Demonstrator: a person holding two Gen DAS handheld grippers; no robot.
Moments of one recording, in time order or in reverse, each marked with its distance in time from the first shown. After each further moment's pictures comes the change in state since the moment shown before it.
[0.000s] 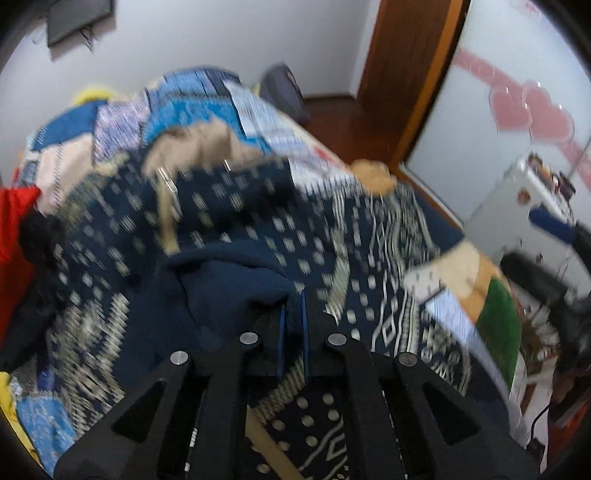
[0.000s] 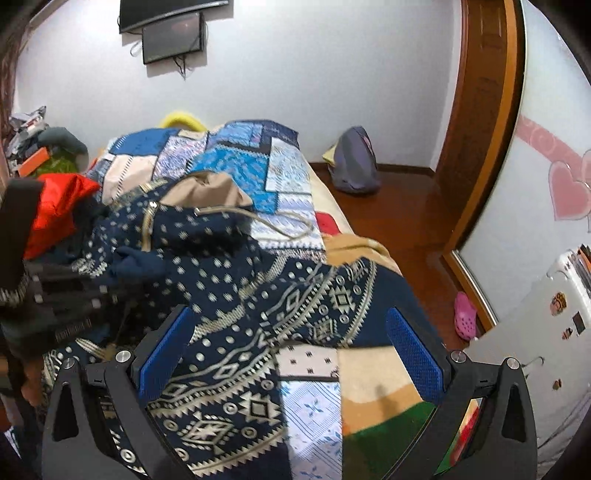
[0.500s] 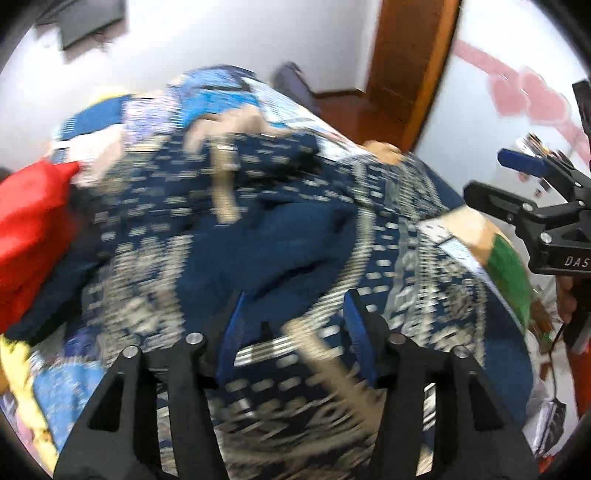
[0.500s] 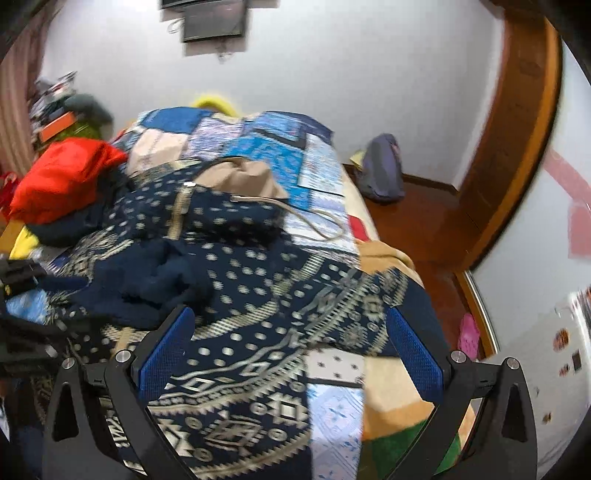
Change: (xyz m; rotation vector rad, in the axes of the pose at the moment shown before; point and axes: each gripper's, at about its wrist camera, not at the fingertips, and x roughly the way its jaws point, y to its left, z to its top) left arm -0.062 0.039 -0.057 0.008 -0.040 0.101; right arm 0.001 0.046 0.006 -0.169 0.005 0.065
